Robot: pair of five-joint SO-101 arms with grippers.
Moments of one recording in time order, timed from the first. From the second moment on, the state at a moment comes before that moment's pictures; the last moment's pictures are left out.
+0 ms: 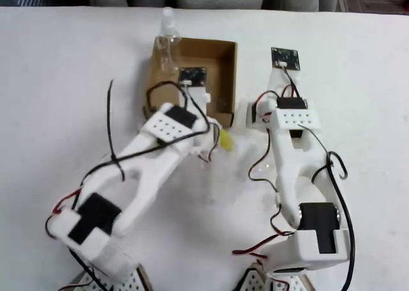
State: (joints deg) left arm 25.5 8.6 16.4 61.1 34.0; right arm -3.7 1.2 21.3 52.2 -5.1
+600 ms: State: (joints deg) left arm 26.2 16.3 11.2 67.6 28.1; right arm -3.7 1.2 21.3 52.2 -5.0
